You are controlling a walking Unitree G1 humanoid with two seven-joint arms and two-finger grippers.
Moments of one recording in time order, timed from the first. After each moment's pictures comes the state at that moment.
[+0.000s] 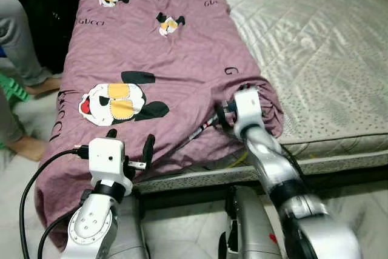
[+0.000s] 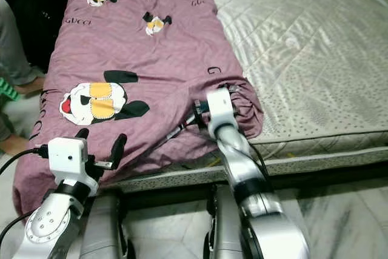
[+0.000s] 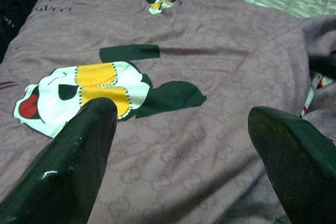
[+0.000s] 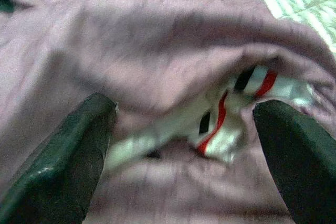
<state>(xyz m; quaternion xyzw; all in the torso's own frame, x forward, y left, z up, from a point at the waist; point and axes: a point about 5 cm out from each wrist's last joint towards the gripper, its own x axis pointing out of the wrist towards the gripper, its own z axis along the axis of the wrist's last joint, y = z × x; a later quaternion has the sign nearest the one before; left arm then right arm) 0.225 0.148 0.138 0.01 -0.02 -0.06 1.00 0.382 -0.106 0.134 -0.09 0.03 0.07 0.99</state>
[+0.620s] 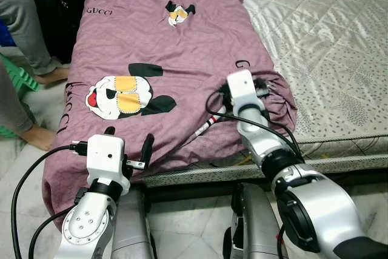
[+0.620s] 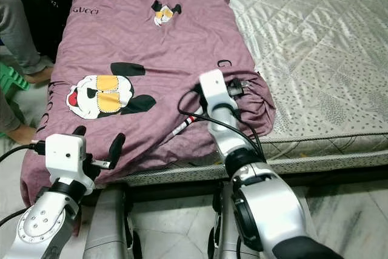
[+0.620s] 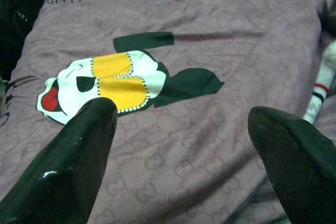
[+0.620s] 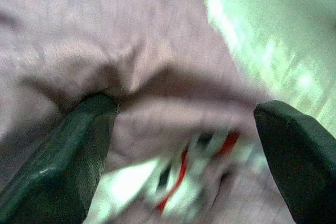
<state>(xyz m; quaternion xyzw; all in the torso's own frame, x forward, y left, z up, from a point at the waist) 0.223 0.151 0.149 0.04 -0.01 -0.06 1.00 0.399 -0.095 0.167 -0.24 -0.03 -0.02 0.97</state>
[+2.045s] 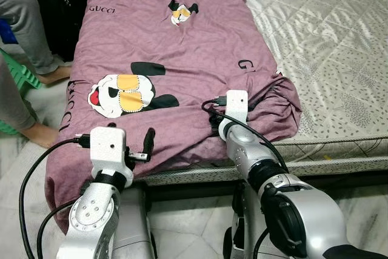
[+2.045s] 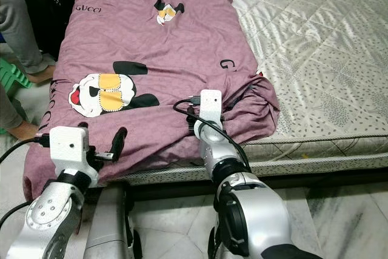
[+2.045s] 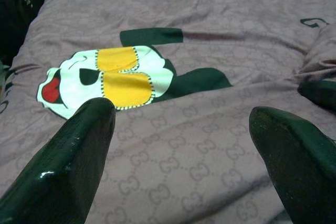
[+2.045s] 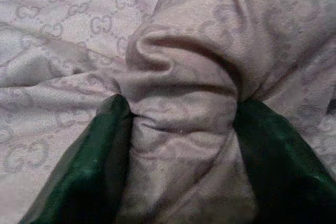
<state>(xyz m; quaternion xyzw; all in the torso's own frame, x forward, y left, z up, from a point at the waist) 0.237 0.147 0.150 0.01 0.00 -0.05 1.00 0.383 -0.082 0.115 0.03 0.15 0.03 0.99</state>
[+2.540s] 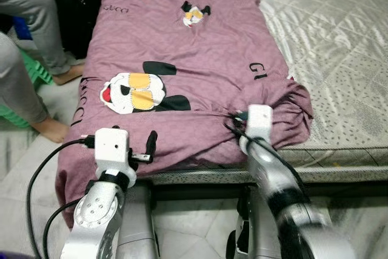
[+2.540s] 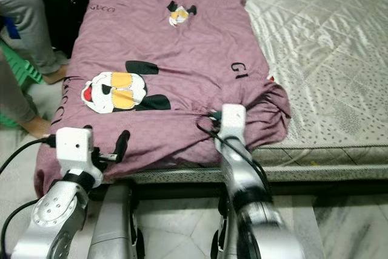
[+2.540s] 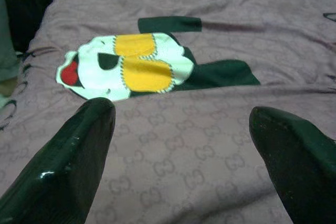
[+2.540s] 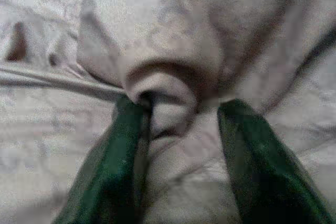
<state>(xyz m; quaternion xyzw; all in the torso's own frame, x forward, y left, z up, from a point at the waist) 0.247 0.143 0.143 0.00 0.01 -0.06 1.00 0.349 -0.139 0.086 0.02 0.12 -0.02 0.99</state>
